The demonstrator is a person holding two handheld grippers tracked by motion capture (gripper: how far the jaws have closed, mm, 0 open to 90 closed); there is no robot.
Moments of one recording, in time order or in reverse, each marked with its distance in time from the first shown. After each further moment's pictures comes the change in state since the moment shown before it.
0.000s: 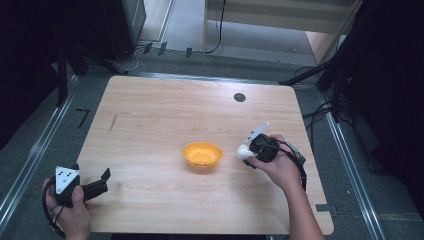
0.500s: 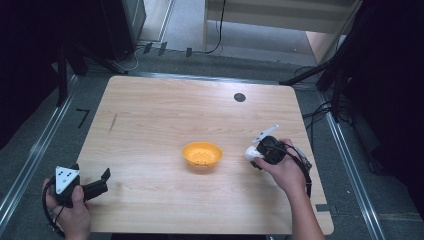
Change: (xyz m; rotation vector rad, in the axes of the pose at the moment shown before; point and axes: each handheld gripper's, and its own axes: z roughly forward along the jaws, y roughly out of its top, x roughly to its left) left arm 0.000 0.000 0.000 0.000 0.001 -0.001; right arm -0.008 -0.023 0.001 0.019 -0.039 0.153
